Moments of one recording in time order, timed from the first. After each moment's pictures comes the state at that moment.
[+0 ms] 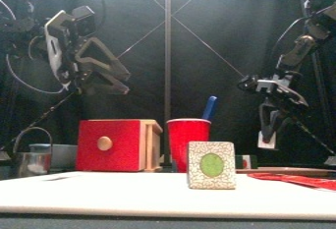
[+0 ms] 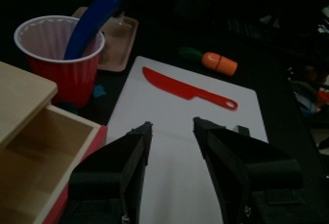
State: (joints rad) left arm -0.12 -0.22 1.08 -0.40 -0.64 0.02; right arm -0.54 -0.39 0.97 -0.08 0.48 0.57
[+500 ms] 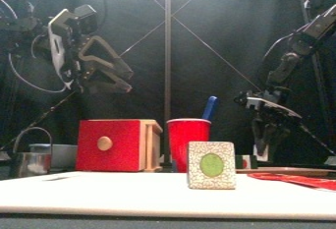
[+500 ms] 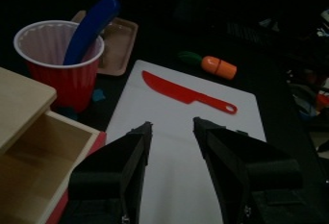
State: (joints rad) left arm -0.12 -0.21 1.07 -0.40 -0.64 0.02; right arm -0.63 -0.23 0.91 -0.07 0.41 0.57
